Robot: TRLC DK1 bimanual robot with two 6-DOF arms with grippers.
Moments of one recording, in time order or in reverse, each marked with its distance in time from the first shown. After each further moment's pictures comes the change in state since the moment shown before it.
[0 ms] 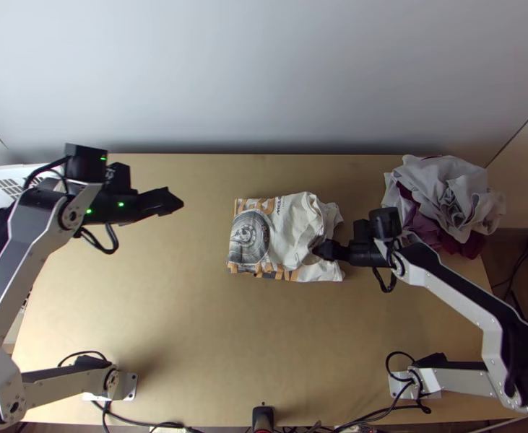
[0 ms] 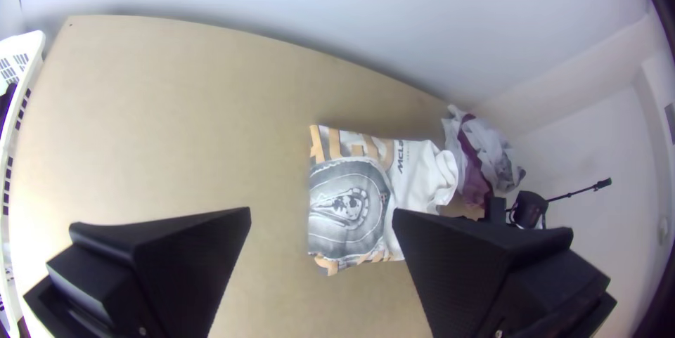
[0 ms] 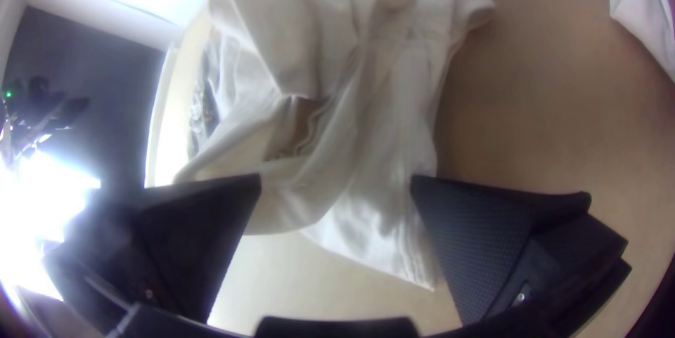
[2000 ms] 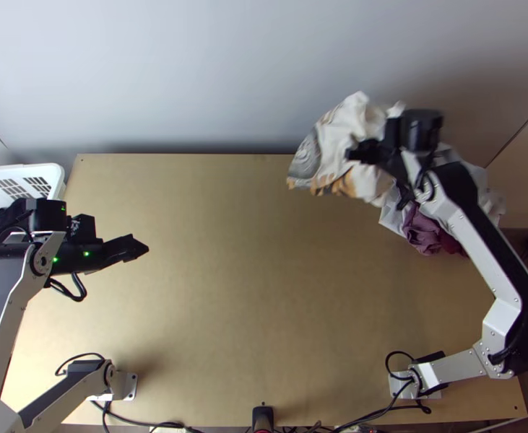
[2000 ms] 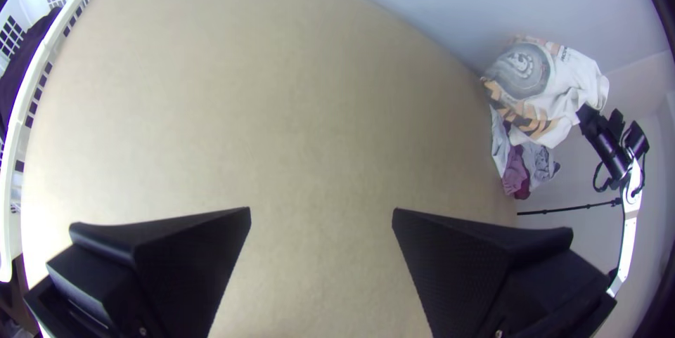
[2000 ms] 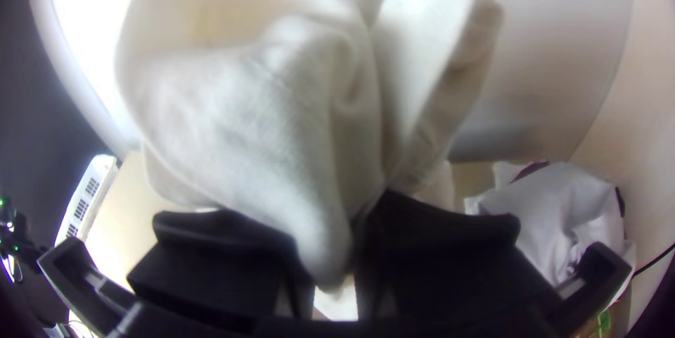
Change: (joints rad) left arm 0.276 -0.273 -0.385 -0.085 0.063 0.179; right arm -0.071 0.153 0.815 -0.251 0.494 -0.269
